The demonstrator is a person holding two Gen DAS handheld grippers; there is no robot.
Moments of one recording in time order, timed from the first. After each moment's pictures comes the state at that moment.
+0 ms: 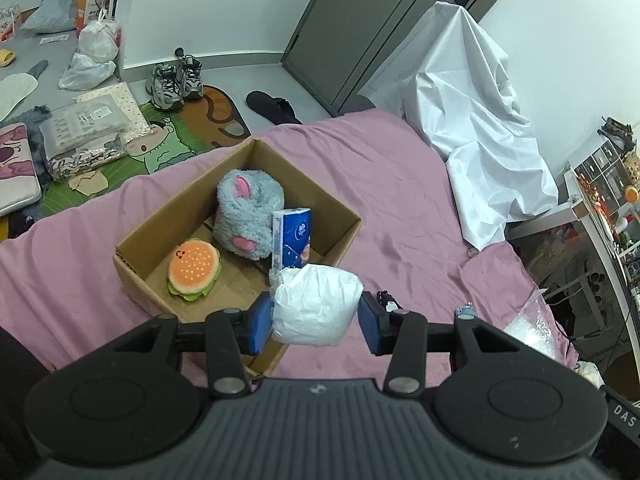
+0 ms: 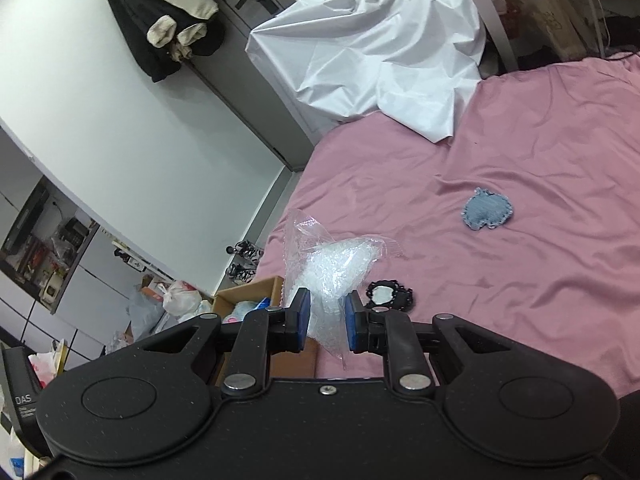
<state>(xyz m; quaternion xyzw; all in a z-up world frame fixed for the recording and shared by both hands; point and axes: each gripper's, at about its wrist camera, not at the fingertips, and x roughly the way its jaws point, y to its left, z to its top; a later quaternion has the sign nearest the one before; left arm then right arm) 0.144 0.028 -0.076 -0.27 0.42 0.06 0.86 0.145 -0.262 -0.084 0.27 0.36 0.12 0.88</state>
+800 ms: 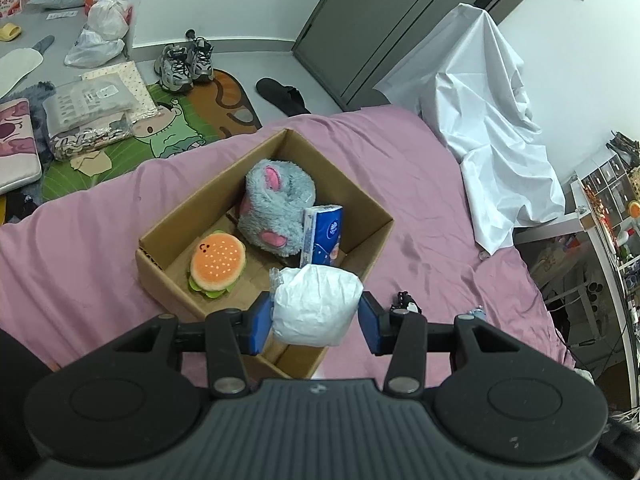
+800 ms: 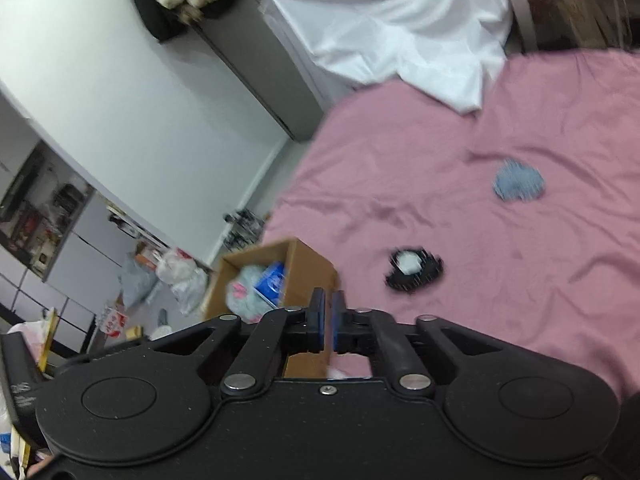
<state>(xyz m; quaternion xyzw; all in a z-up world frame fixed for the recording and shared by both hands) 0.144 0.061 -0.098 -0.30 0.43 0.06 0.85 0.153 -0.216 -0.108 0.25 0.41 0.11 0.87</state>
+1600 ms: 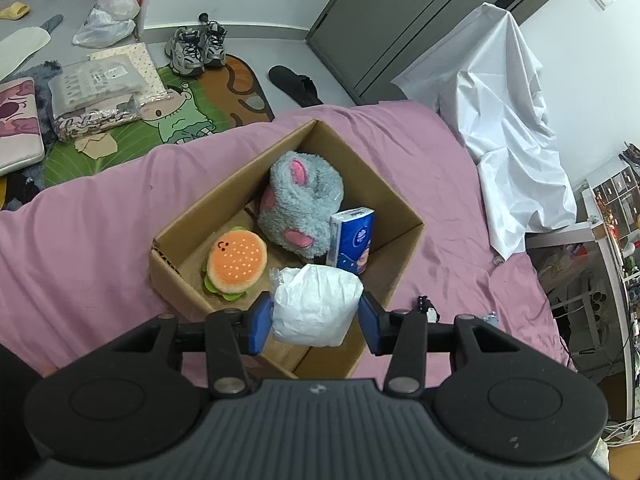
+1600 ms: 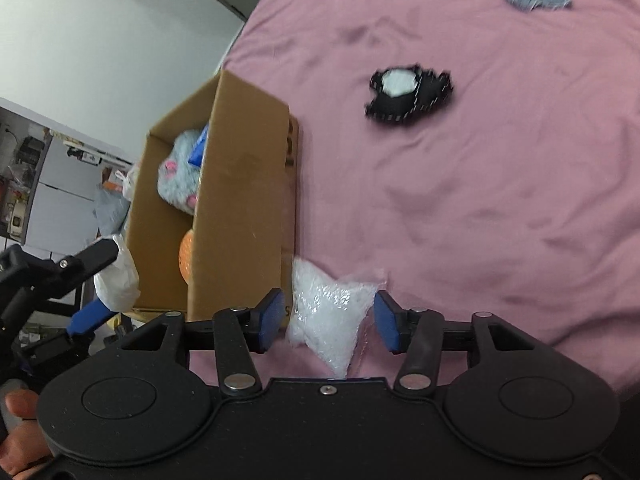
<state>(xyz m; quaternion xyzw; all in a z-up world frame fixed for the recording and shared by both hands) 0.154 0.082 -0.120 -0.32 0.44 0.07 0.83 0.168 -0.156 -0.211 0.25 0.56 0.12 0.78</state>
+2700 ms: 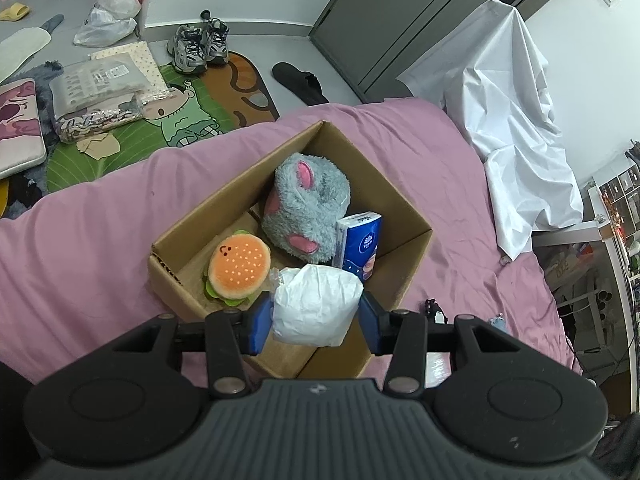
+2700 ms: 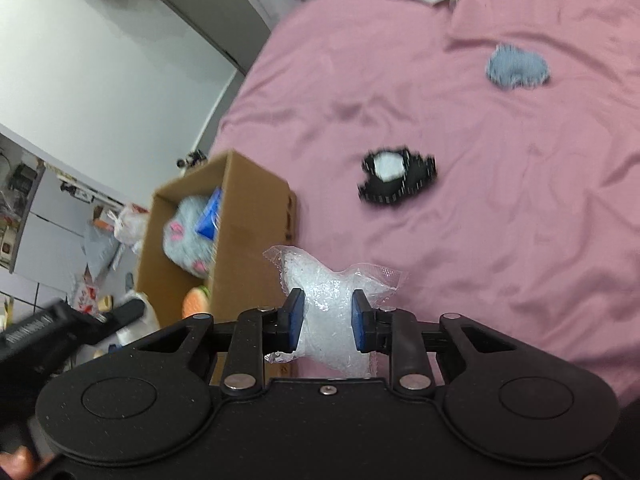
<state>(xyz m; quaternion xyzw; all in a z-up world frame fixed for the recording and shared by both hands) 0.163 0.086 -0.123 -0.31 0.45 0.07 0.83 0.180 -0.185 -0.156 0.25 0.49 0.08 0.83</state>
